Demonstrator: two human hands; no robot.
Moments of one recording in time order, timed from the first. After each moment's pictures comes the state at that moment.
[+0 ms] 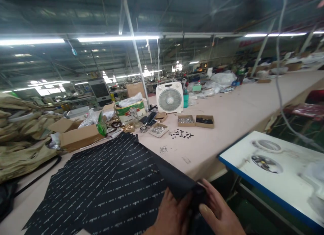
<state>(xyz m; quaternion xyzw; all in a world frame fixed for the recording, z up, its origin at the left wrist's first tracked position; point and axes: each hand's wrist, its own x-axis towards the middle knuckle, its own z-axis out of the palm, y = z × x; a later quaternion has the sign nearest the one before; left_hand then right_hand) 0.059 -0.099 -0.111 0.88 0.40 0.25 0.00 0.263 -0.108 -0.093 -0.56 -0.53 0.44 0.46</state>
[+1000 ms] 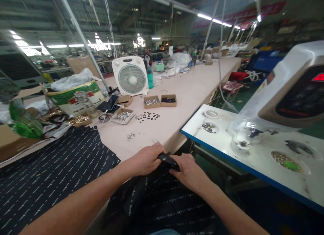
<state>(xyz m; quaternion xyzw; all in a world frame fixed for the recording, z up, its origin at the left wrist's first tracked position) 0.079 0.012 -0.019 0.91 0.30 0.07 0.28 0.279 -0.083 -0.056 -0.57 -0.77 0.18 0.23</state>
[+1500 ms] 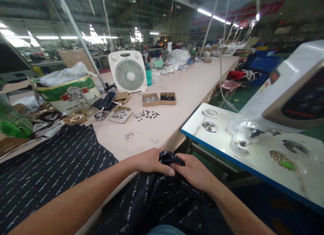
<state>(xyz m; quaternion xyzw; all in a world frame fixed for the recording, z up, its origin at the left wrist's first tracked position) 0.094 0.024 -0.029 0.75 0.28 0.01 0.59 0.286 -0.071 -0.039 -0.57 -0.61 0.46 0.30</state>
